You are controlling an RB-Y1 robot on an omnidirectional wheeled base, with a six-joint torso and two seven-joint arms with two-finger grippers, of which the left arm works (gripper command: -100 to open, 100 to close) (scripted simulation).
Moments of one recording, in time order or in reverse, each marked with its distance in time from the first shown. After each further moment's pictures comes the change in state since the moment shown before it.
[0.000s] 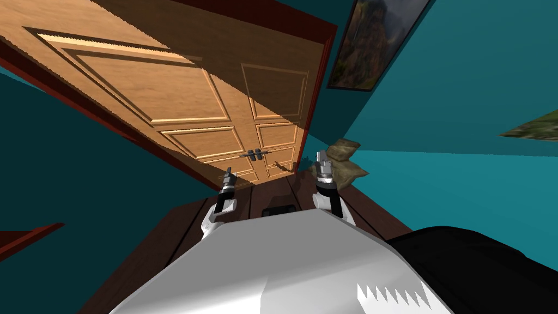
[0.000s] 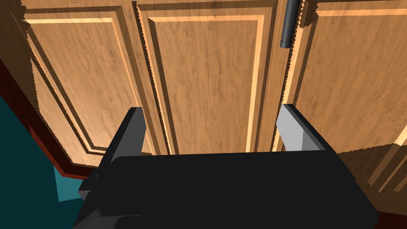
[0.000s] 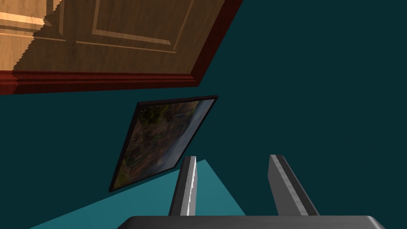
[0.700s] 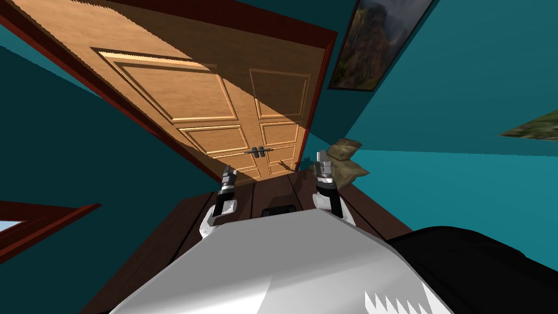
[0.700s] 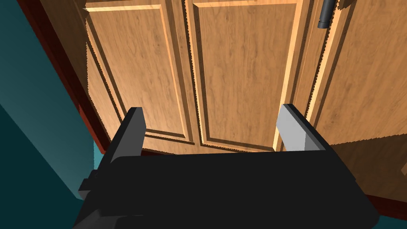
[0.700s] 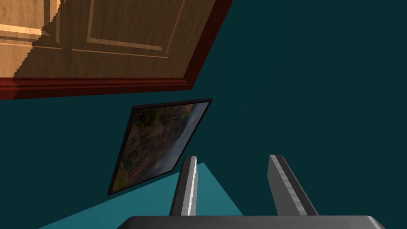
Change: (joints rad) arm 0.061 -0.028 -0.020 -0.144 -0.020 -0.031 -0.023
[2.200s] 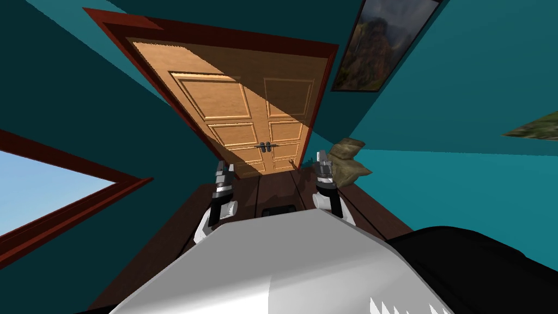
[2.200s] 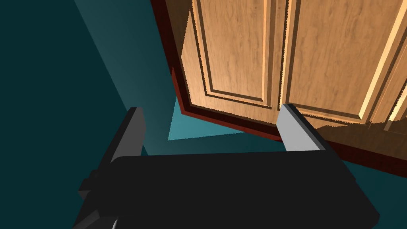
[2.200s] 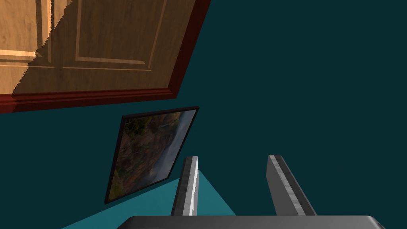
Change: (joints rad) arm 0.114 -0.071 -0.043 -0.295 -0.048 -0.086 -0.056
